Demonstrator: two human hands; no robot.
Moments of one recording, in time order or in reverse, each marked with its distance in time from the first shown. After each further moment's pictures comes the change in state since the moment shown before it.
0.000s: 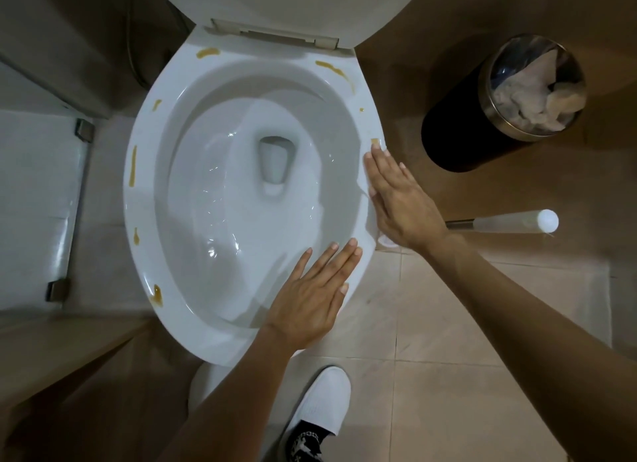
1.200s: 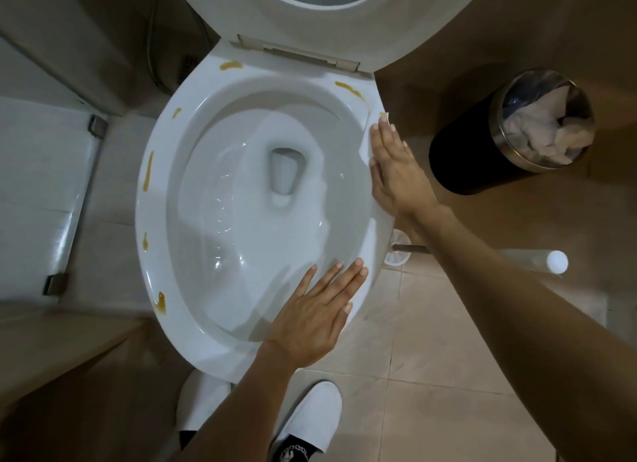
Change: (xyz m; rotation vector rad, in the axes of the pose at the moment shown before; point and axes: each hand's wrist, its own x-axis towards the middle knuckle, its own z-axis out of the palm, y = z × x) left_hand -0.001 0.000 0.000 -0.051 -0.039 -0.017; right_hand 0.071 -0.005 -0.022 -0.001 0.054 0.054
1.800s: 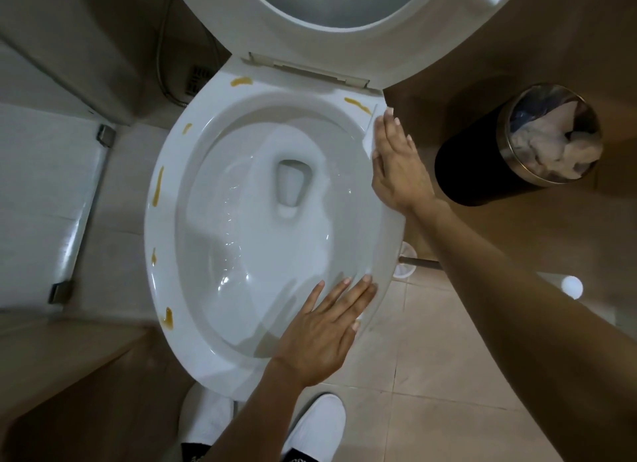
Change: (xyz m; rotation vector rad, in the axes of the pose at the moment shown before) left_hand 0.002 0.000 -0.003 -0.035 -0.044 -0.013; right_hand 0.036 -0.006 -0.003 -0.012 0.058 0.037
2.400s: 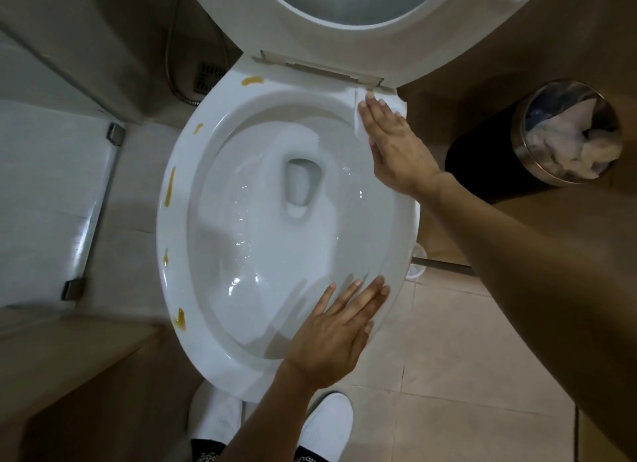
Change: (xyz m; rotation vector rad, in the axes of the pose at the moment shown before) left_hand 0.001 0.000 -0.003 -0.101 0.008 0.012; right_hand 0.033 -0.007 -0.007 -0.083 -0.051 -0.216
